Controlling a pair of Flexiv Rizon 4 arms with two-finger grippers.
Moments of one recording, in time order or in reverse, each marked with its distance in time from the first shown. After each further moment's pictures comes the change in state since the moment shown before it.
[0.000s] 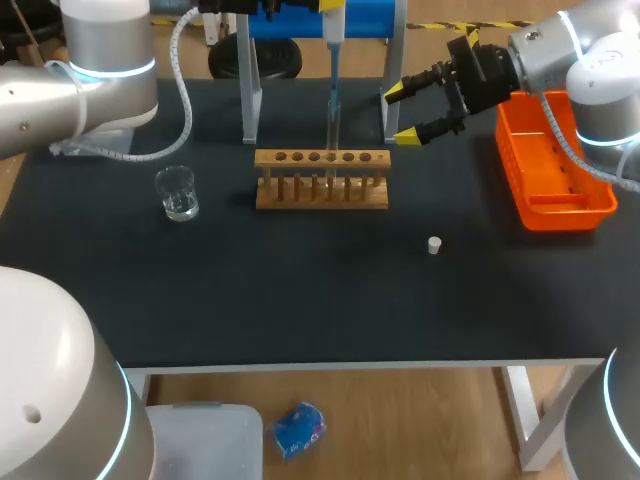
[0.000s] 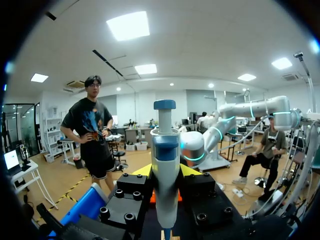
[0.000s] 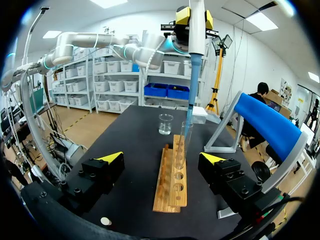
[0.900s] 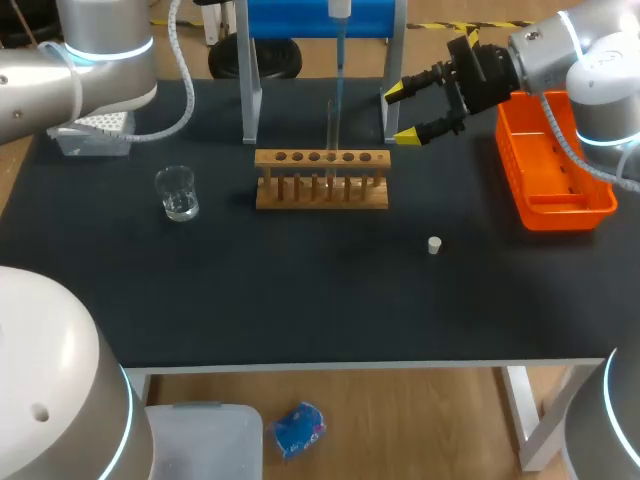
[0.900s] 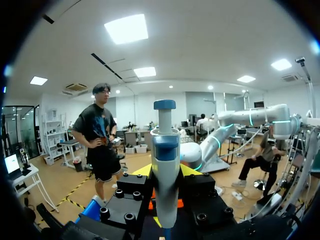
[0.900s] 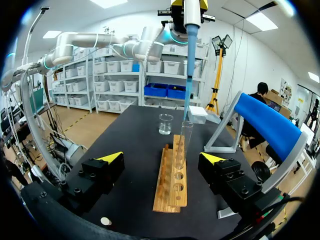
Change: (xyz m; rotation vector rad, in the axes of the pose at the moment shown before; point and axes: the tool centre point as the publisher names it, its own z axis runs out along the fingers) left arm 0.011 -0.049 0.004 0.006 0.004 0.003; right arm 0.000 0.000 0.000 0.000 0.000 0.000
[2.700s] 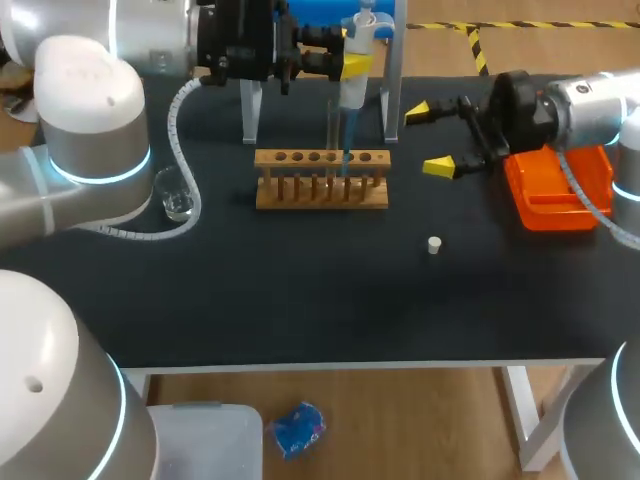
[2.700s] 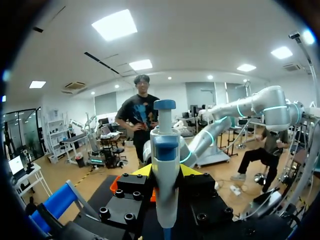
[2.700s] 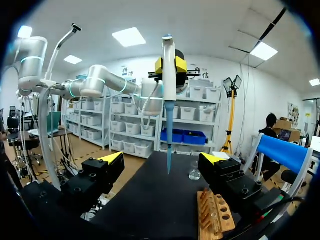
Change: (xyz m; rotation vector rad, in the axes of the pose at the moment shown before) left arm 0.159 0.026 0.019 -0.065 -0.047 0.038; right arm 0.122 0.064 -0.029 -0.417 0.095 -0.034
